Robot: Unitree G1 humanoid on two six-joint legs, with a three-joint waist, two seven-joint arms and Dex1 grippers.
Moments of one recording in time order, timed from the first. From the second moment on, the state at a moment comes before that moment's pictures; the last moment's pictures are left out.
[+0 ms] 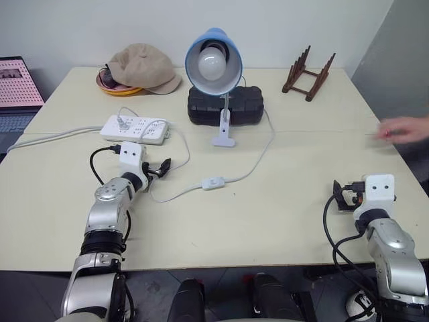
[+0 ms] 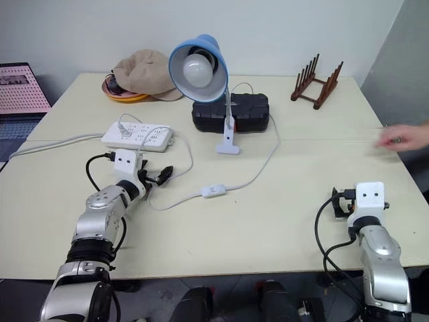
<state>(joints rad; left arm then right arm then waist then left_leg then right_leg) -0.51 0.48 0.16 0.52 -0.18 0.18 -0.50 0.03 -0.36 -0.29 -0.31 0.09 0.46 0.18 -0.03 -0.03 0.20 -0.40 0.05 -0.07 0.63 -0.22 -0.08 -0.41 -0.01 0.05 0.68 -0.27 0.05</state>
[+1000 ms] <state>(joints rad) -0.52 0.66 -0.15 0.32 -0.18 0.08 -1.24 0.08 -0.74 -0.14 -0.64 0.49 0.66 0.78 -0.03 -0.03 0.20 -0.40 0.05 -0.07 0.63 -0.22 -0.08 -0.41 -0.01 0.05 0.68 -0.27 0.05</state>
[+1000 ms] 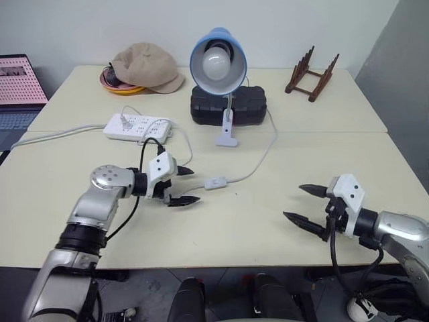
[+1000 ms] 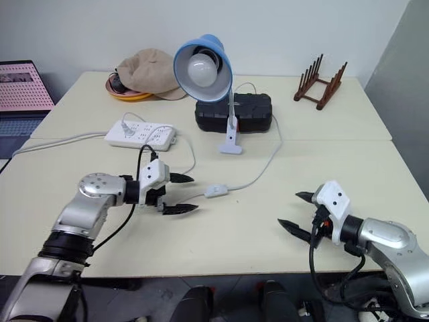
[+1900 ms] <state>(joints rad) -0.65 0.55 -0.19 0.59 -0.09 -0.14 -1.30 0.13 -0.74 -0.20 -0.70 0.53 0.69 0.70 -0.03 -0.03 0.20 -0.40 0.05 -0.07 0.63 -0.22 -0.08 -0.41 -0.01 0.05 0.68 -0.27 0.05</state>
